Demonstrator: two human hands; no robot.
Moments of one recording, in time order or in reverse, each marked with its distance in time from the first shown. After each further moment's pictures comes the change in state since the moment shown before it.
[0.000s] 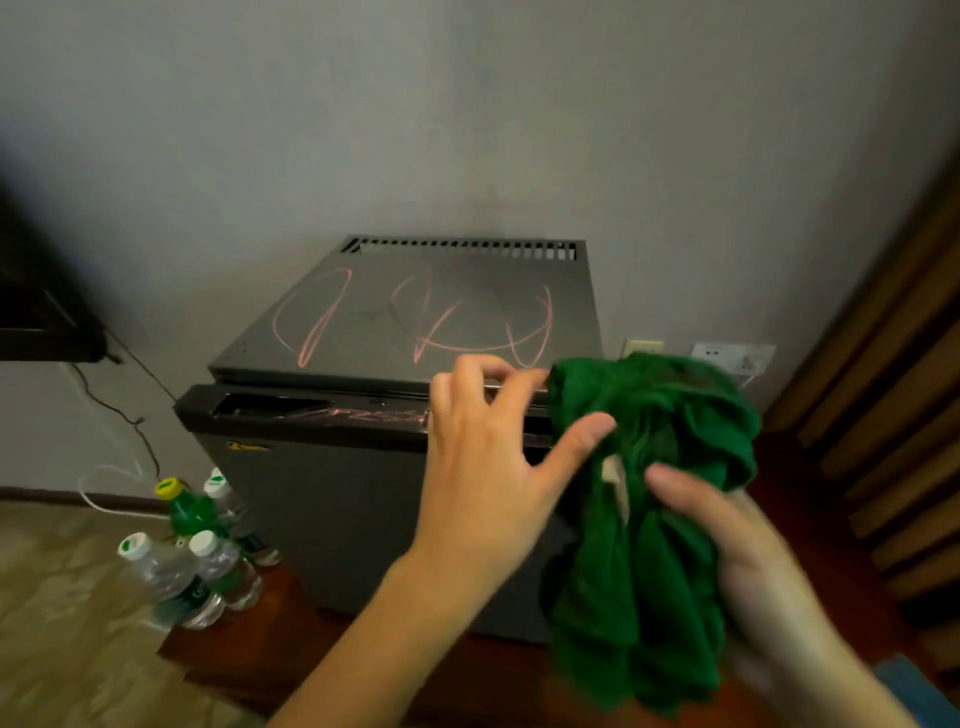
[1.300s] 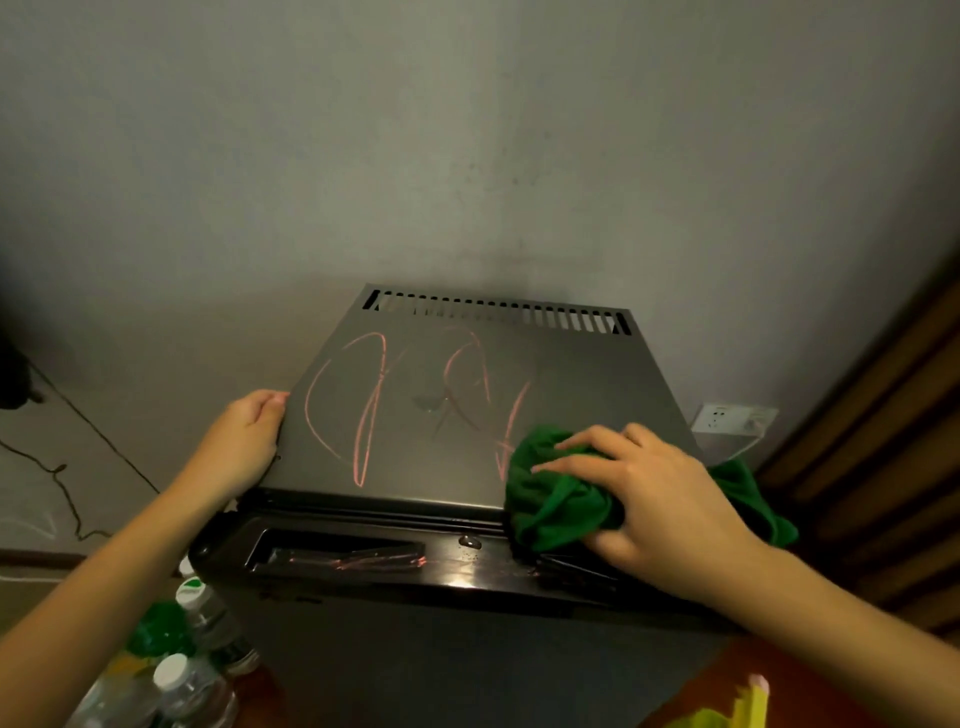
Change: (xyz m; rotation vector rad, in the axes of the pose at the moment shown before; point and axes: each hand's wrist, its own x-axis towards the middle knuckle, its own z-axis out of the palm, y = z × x) left_hand 0.131 -0.307 -0.115 -0.053 -0.059 -0.551; right_hand 0.155 0.006 0.083 -2.012 -0.337 -0.538
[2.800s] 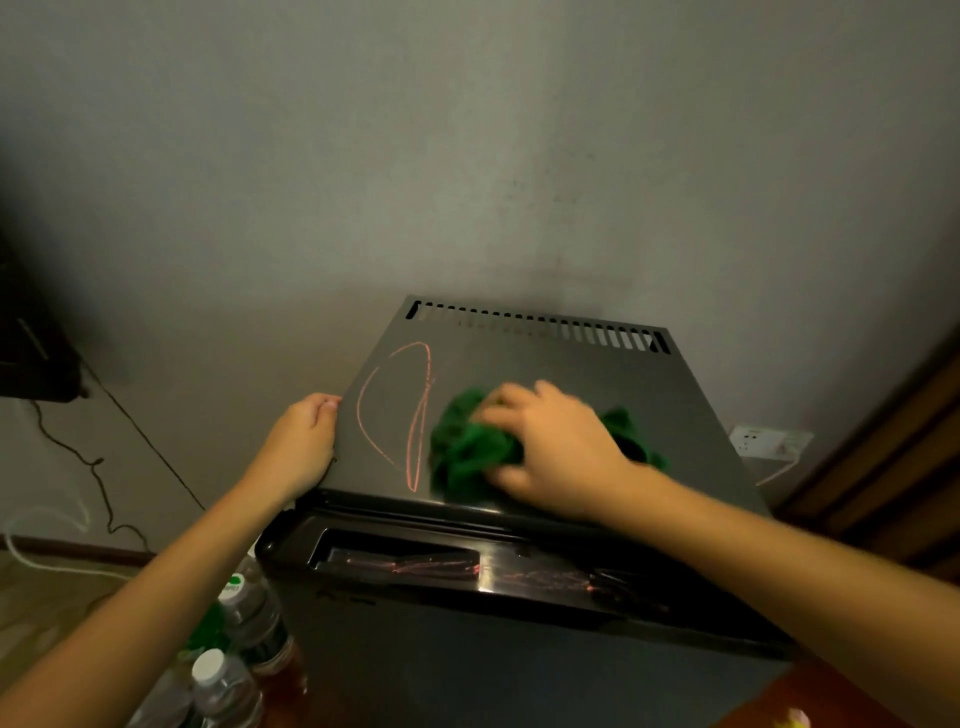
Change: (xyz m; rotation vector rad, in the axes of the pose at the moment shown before) left_hand 0.002 0.000 0.001 0.019 0.021 0.049; right_hand 0.111 -0.047 0.023 0.002 -0.019 -0.073
